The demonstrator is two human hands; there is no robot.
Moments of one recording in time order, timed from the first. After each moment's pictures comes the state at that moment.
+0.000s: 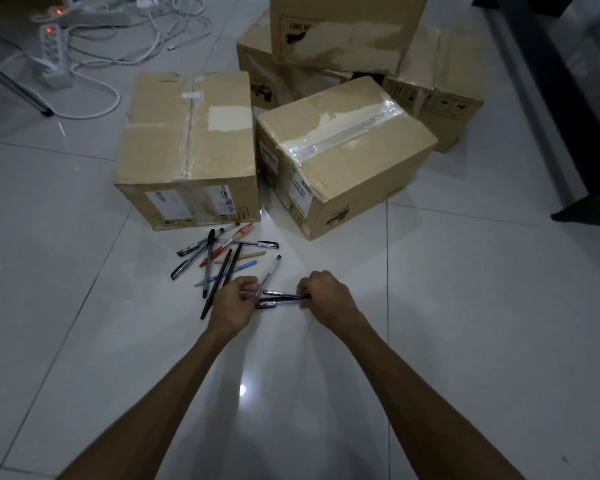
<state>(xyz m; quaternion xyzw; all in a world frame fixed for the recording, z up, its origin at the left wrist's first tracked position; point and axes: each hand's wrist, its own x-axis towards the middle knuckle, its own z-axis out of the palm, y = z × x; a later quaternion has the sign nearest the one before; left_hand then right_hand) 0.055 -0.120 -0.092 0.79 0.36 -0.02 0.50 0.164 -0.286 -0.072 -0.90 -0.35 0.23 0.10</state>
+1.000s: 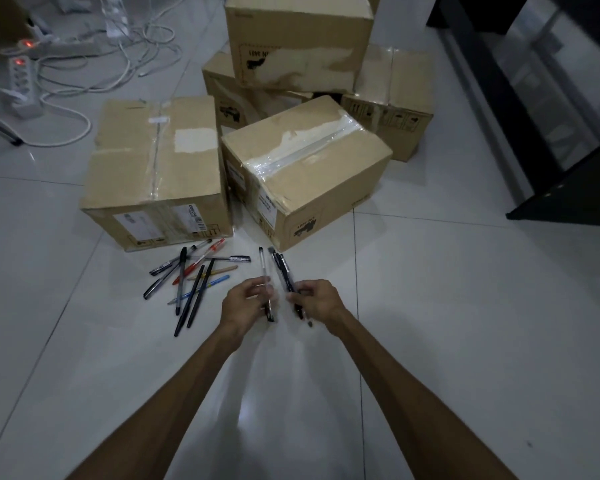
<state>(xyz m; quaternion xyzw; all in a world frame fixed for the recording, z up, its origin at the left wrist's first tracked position) 0.093 -0.180 -0.056 0.64 0.38 -0.01 0.67 0.173 -0.324 -0.046 -0.80 0.00 0.36 0.47</state>
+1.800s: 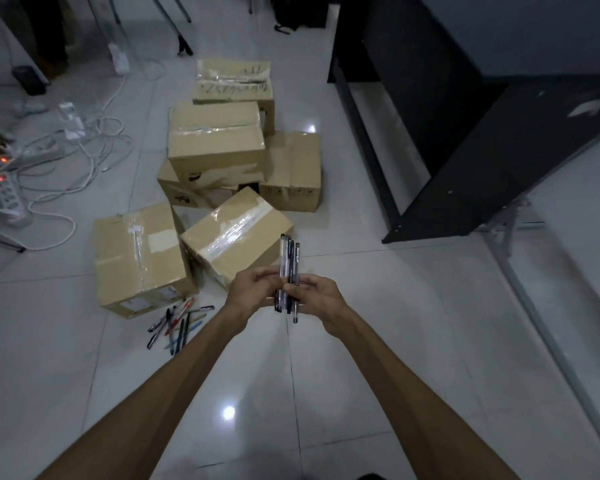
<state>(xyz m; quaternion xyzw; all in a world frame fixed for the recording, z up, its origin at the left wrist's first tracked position) 0.153 -0.292 0.353 0.66 0.26 -0.13 0.70 0.180 -0.443 0.336 -0.66 0.10 0.33 0.67</state>
